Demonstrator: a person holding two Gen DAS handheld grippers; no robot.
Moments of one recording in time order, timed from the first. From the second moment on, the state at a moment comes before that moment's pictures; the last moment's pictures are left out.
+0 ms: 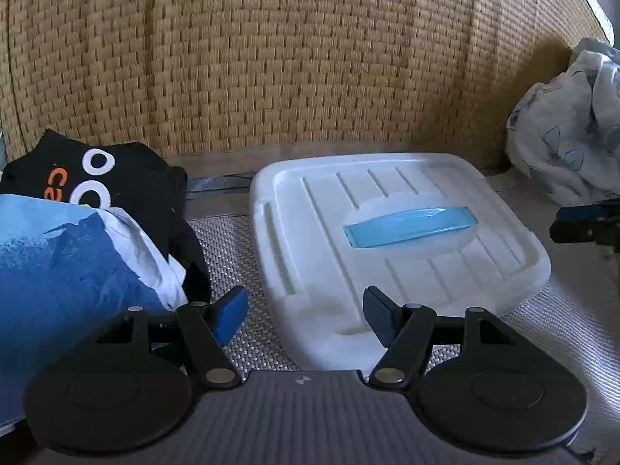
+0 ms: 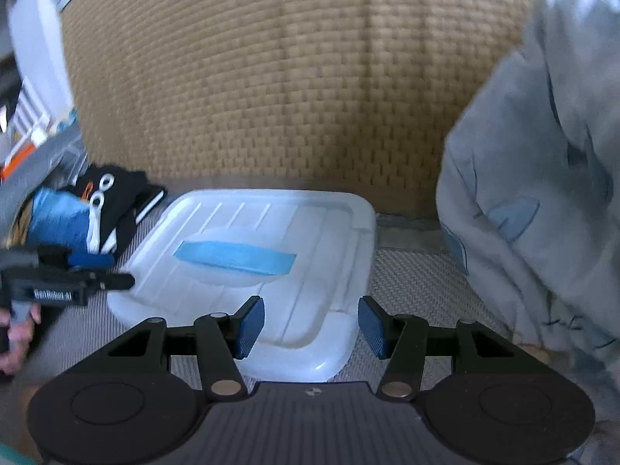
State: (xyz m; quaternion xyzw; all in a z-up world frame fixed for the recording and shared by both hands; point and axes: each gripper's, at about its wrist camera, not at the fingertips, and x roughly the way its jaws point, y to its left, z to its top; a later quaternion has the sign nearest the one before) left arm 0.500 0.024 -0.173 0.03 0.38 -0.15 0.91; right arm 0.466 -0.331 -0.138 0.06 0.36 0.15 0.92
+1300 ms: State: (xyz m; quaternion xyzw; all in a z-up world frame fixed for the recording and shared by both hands) left arm 0.522 0.032 -0.191 -0.06 0.38 -0.15 0.91; right arm 0.495 -0.345 -0.181 0.15 0.37 0.17 0.90
